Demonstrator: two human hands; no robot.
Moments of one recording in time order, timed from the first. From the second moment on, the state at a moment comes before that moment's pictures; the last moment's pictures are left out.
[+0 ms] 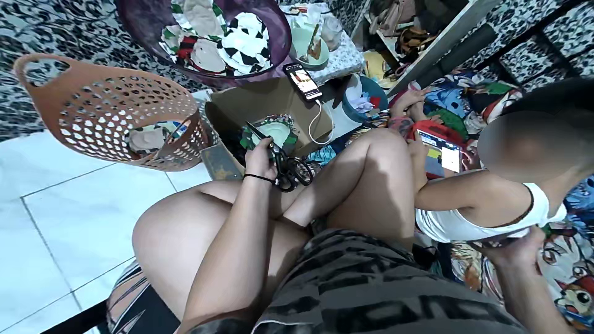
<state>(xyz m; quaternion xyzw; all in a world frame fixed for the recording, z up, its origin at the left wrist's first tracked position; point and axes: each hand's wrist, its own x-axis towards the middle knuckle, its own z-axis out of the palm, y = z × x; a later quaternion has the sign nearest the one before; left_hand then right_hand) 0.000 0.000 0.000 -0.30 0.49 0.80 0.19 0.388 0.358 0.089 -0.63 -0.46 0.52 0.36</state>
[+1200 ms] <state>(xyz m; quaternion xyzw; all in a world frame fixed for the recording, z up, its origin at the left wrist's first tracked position) 0.008 0.003 -0.015 -0.29 0.55 0.76 0.18 0.412 0.299 -0.010 -0.44 -0.77 0.11 0.45</state>
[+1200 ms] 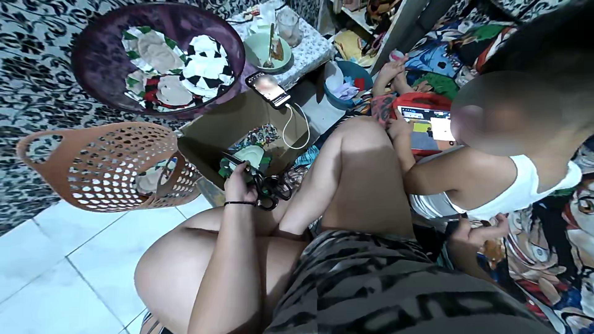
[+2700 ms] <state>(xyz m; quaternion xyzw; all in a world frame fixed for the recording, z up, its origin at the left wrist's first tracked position) 0.008 0.007 -0.002 -0.25 0.55 0.78 0.17 0.394 0.312 0.025 -0.57 -0.65 0.25 0.44</state>
